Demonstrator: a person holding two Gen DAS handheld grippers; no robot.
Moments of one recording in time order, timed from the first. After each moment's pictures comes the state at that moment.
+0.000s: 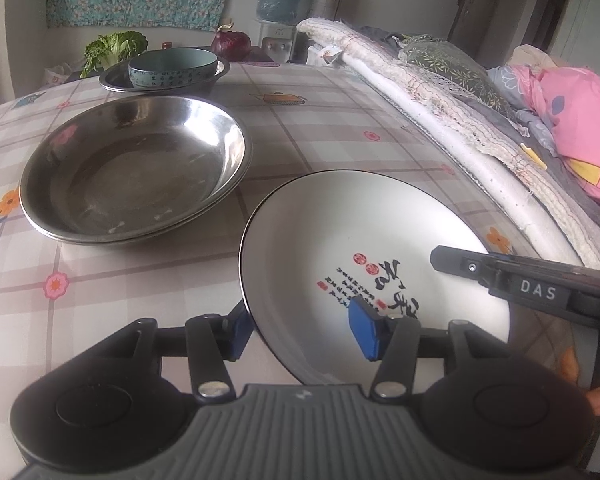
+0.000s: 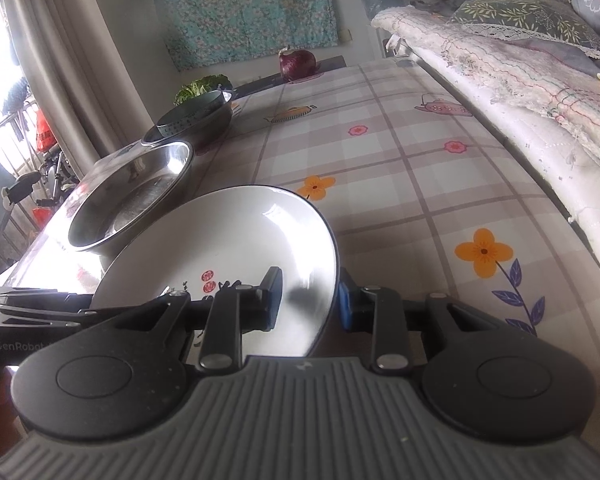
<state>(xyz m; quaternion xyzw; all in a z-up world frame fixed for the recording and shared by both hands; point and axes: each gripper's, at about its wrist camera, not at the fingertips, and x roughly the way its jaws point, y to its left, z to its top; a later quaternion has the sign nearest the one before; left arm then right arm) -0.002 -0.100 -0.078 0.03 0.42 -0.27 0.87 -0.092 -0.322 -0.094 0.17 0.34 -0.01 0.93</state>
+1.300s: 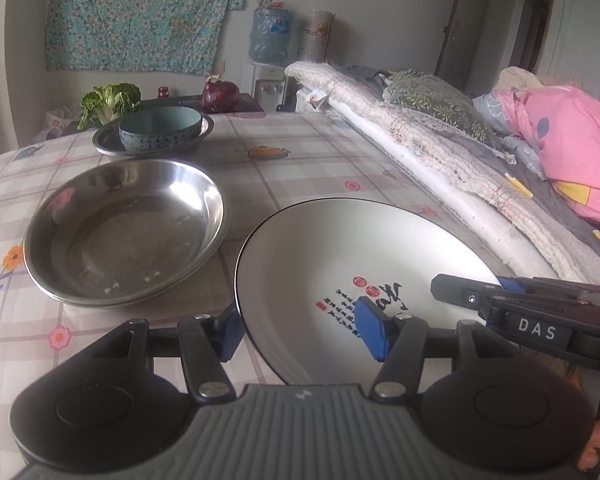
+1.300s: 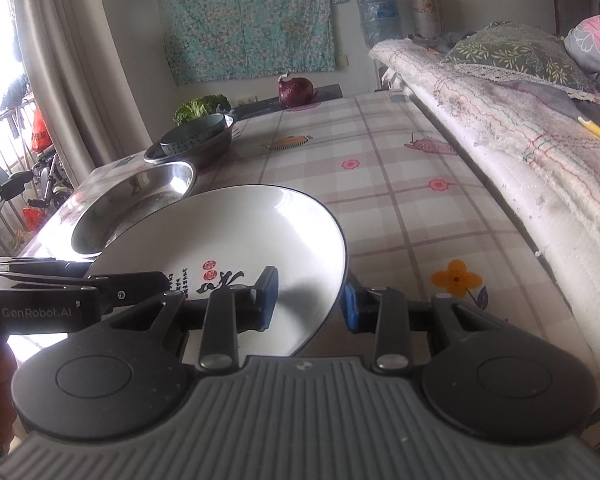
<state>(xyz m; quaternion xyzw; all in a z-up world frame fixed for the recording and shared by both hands) -0.016 -0.113 -0.049 0.03 0.35 -0.27 0.89 -0.112 -0.317 -0.066 0.13 0.30 -0.03 0.94</state>
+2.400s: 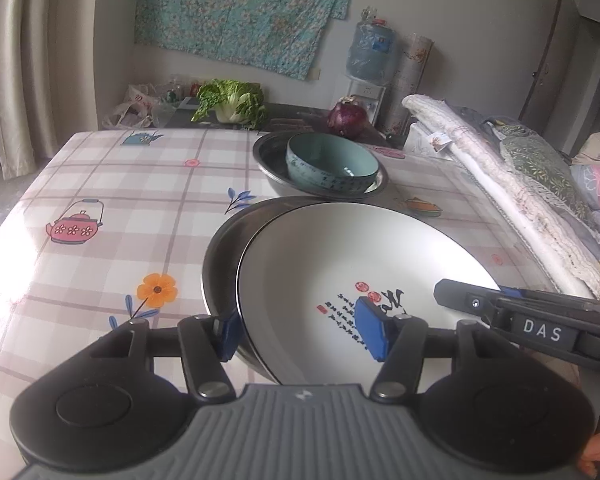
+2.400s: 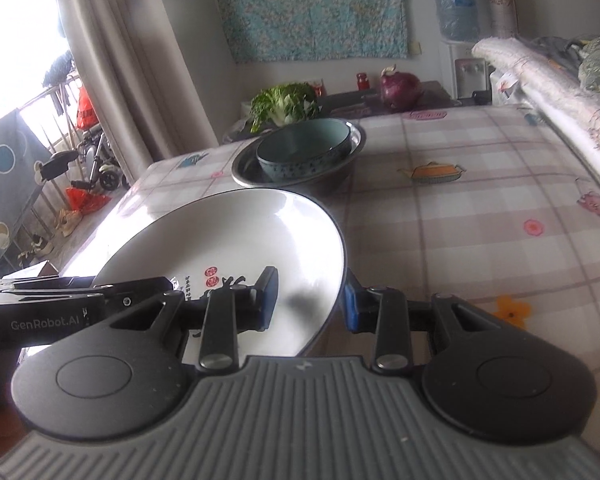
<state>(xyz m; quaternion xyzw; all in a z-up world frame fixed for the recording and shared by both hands) 0.084 0.008 -0.034 -0.03 0.37 -0.16 0.91 0.040 -0.203 -0.041 0.12 0.33 0.06 0.93</state>
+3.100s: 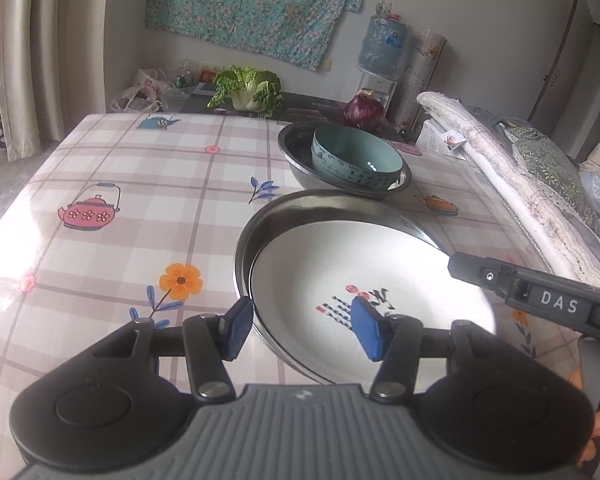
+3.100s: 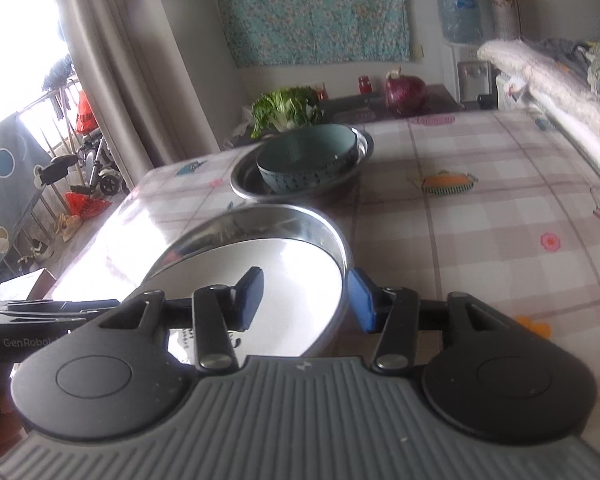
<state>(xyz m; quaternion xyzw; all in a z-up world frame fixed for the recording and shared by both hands) 0.089 0.025 -0.033 -0.04 0.38 -0.15 0.91 0.064 -0.202 -0.048 0.13 0.32 0.06 0.94</state>
